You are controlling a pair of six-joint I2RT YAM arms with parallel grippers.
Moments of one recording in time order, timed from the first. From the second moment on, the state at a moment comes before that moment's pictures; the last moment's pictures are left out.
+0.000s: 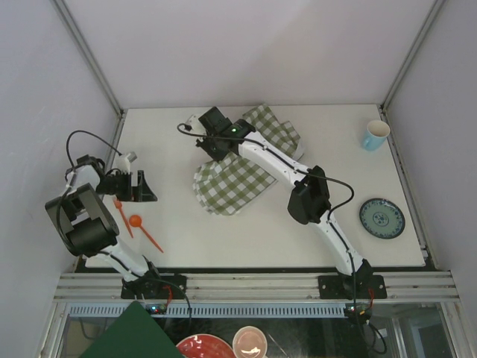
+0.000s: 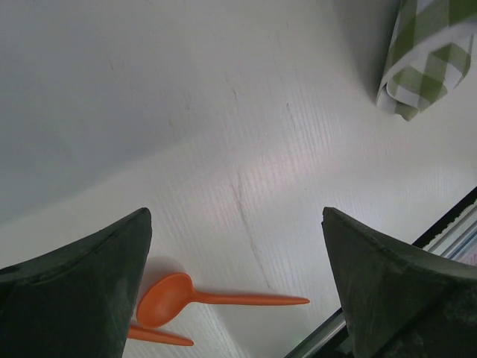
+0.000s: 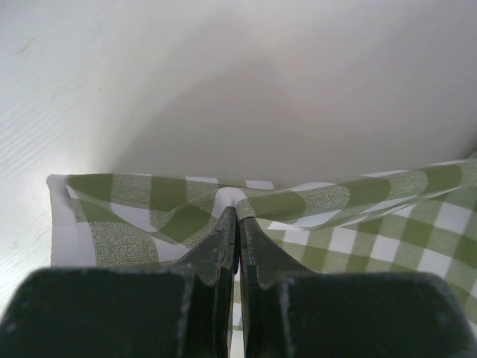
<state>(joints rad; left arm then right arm) 0.53 1.66 1.11 -0.91 0.75 0.68 0.82 2.41 2.47 -0.97 -0.04 -0.18</state>
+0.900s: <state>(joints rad) 0.53 1.68 1.07 -0.89 0.80 0.70 0.80 2.44 2.48 -0.59 0.23 -0.26</state>
